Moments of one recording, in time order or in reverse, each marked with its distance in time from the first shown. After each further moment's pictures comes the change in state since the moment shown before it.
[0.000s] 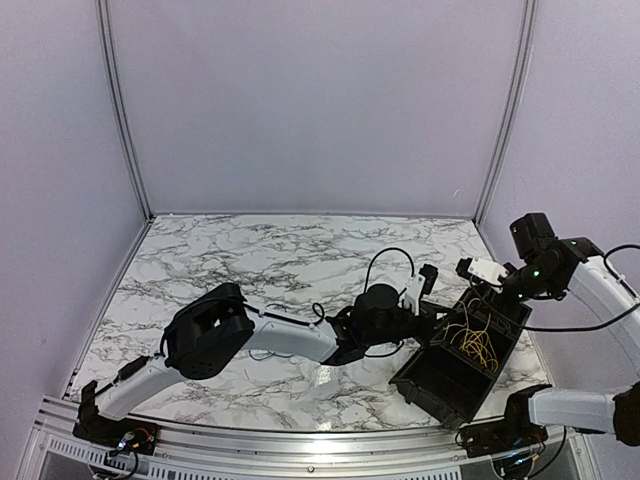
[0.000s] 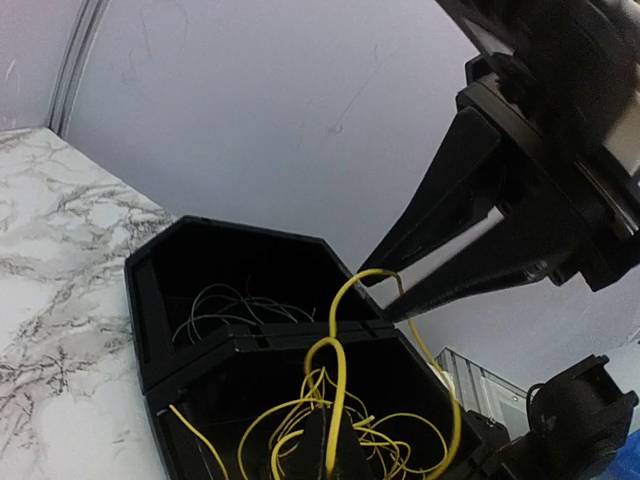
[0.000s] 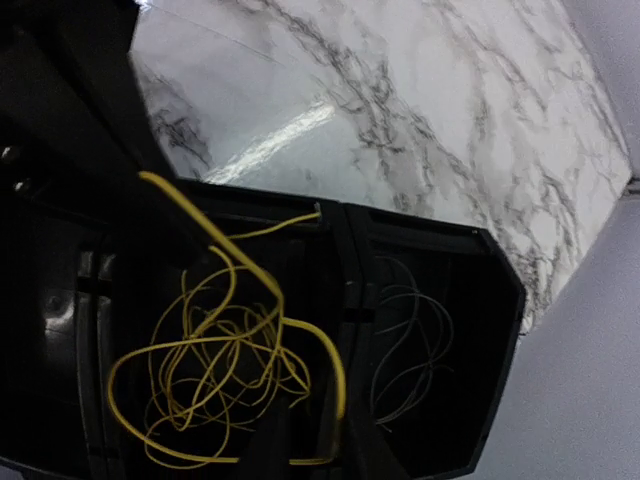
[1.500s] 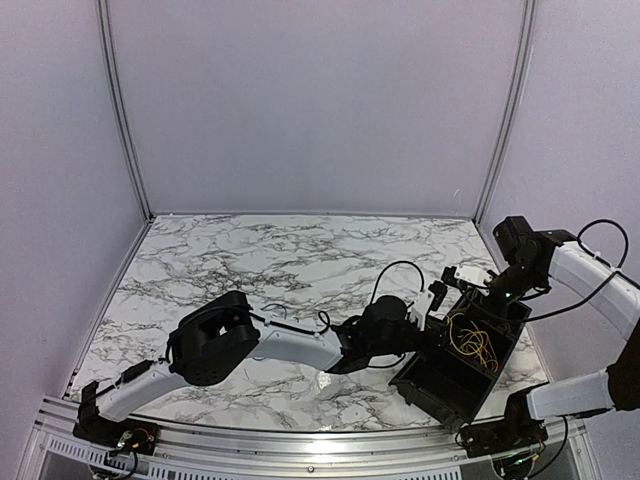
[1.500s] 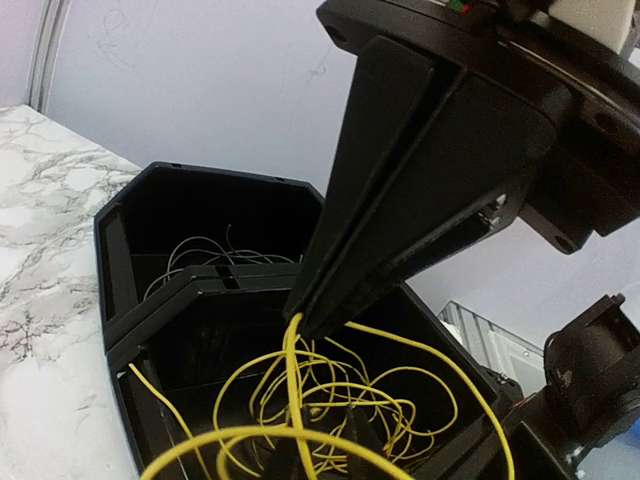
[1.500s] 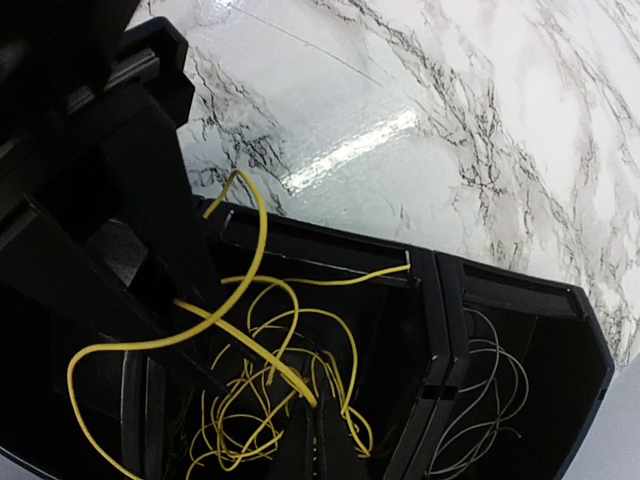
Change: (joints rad) left arm -0.033 0.058 0.057 -0.087 0.028 0.050; right arm -0.005 0.185 0.004 -0.033 -0.166 -0.062
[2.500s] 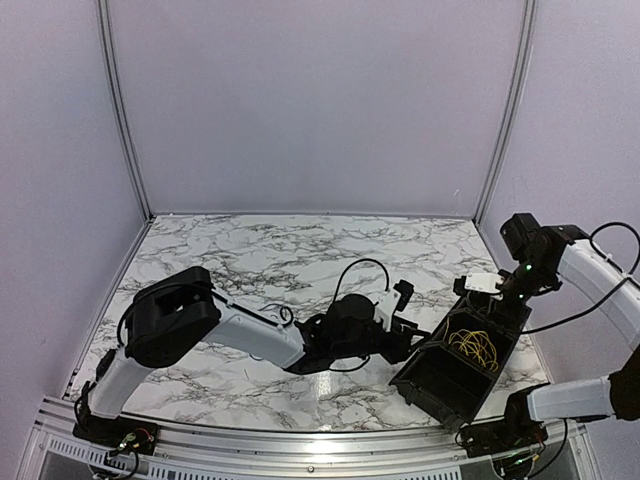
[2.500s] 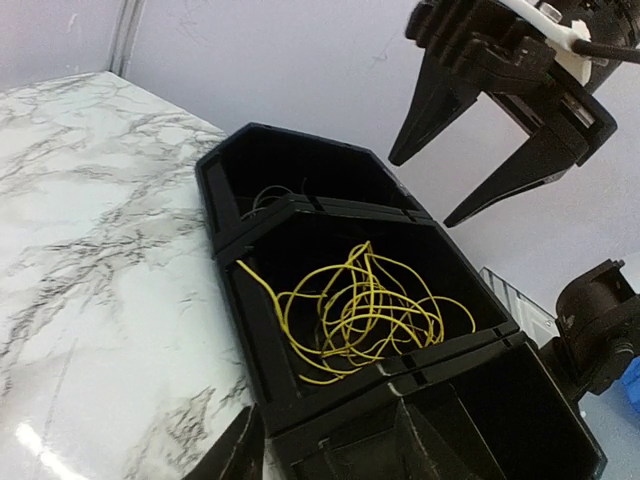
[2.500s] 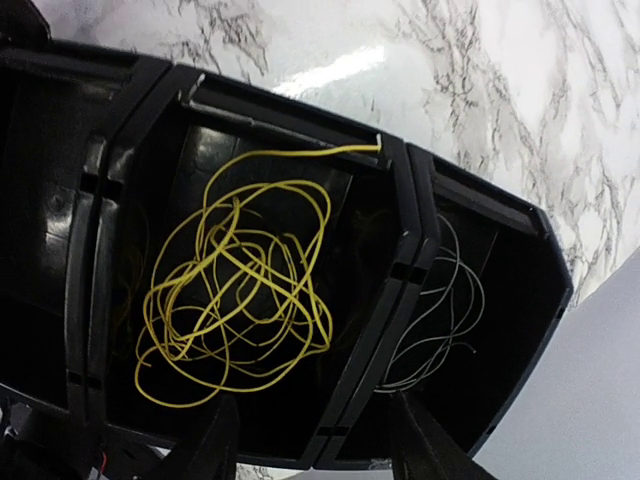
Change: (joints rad) left arm 0.021 -0.301 -0.473 0.049 -0.095 0.020; right arm -0.005 -0.050 0.043 -0.136 0.235 -0.138
